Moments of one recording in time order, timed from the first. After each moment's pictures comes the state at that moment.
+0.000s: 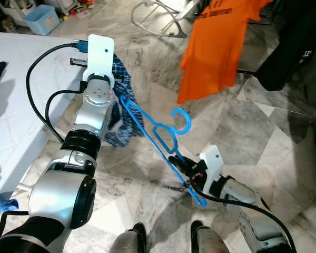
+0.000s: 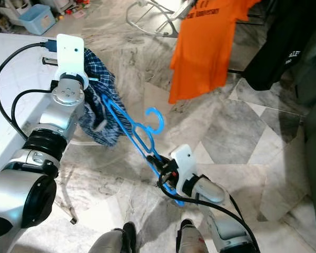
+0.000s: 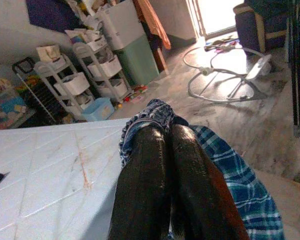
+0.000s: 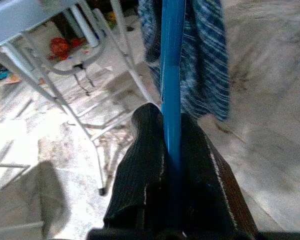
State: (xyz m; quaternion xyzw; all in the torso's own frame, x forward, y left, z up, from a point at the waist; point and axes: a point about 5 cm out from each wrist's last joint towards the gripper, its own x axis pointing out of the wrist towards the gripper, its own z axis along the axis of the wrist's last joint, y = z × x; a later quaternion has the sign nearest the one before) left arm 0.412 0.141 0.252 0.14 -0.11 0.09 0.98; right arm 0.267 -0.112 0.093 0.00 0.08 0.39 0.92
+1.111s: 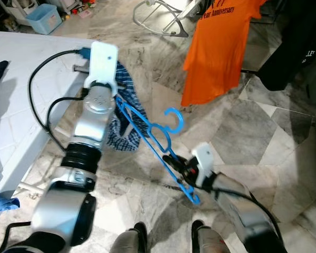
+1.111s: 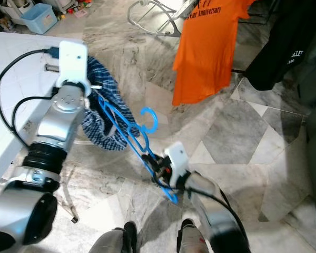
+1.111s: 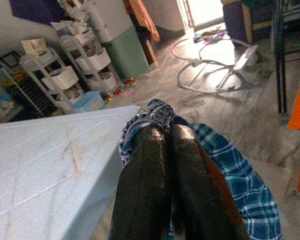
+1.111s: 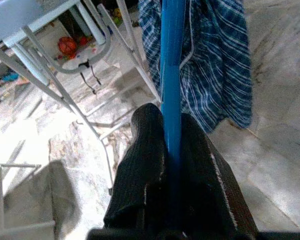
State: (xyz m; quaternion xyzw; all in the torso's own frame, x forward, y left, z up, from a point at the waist) left arm 0.394 0.129 0.249 0.13 -0.09 0.06 0.98; right arm 0.289 -0.095 0.081 0.02 0.10 0.40 0.91
